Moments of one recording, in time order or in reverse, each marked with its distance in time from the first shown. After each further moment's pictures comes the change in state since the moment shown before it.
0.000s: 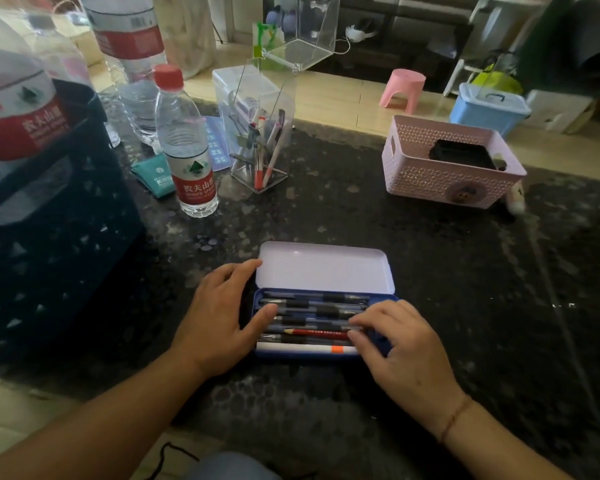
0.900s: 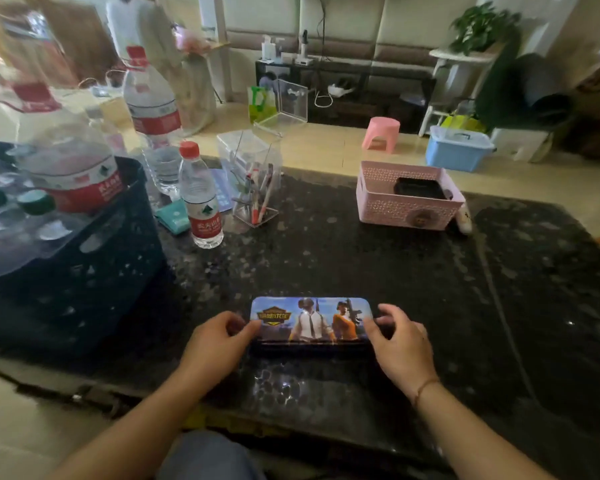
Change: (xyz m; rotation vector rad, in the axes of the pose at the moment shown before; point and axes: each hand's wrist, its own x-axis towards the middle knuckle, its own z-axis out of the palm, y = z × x) left_hand -0.043 0.047 -0.031 -0.148 -0.039 -0.474; right_hand -0.025 0.017 -0.017 0.037 0.026 0.689
